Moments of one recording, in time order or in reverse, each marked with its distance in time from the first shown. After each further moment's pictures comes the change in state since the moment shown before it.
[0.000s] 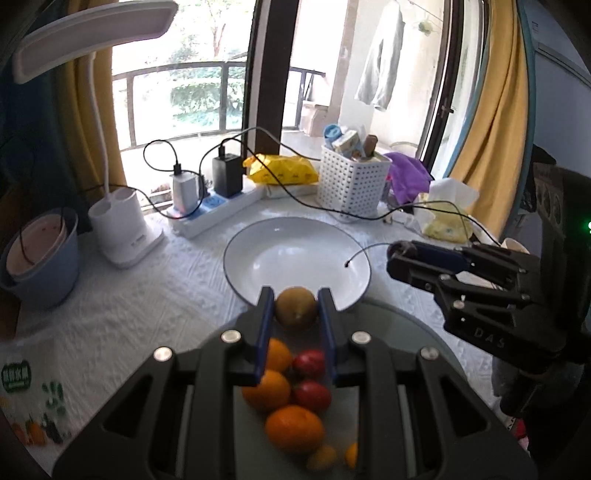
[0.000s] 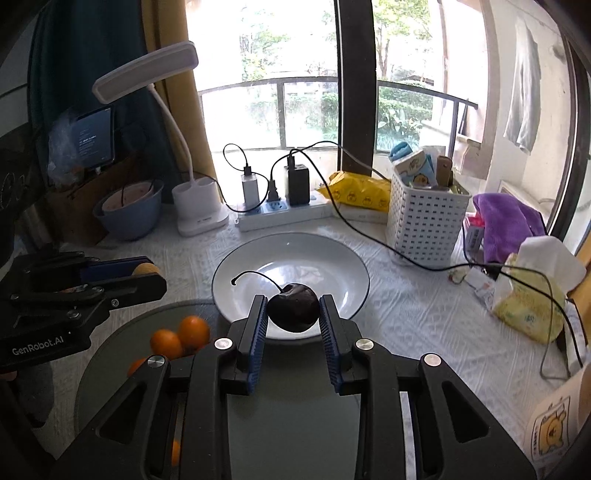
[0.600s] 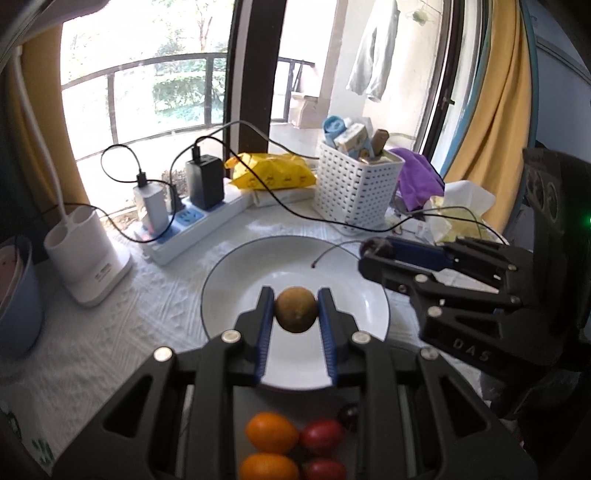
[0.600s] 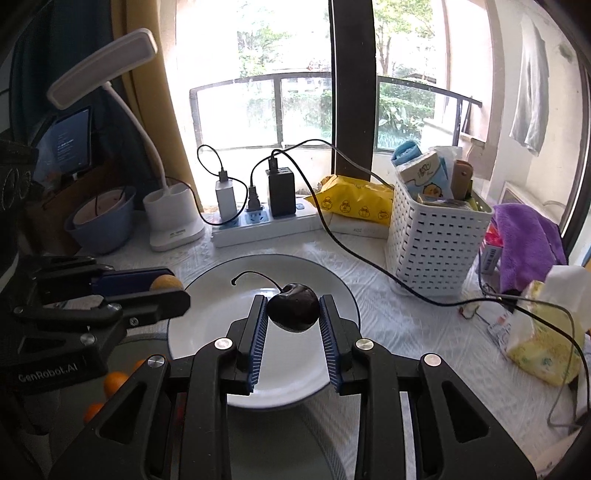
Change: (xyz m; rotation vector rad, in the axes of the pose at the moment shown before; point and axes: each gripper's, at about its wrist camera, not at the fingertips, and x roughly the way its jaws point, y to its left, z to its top) left arm 0.068 0.003 0.037 0.030 0.038 -0.041; right arm 0.062 -0.028 0.030 -0.004 0.015 0.003
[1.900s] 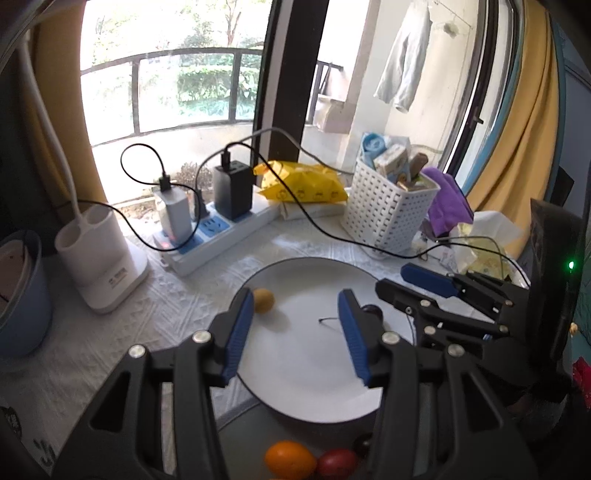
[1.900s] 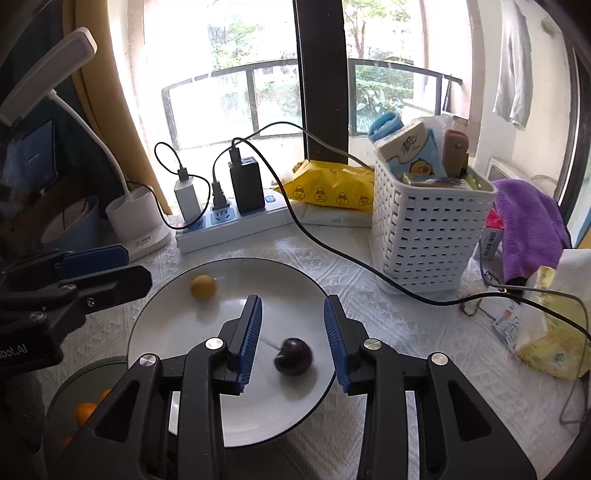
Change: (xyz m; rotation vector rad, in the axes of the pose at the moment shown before) left arm 0.006 0.022 0.021 -0.098 -0.010 0.057; right arm 0.034 -0.019 0.007 0.088 0.044 -0.052
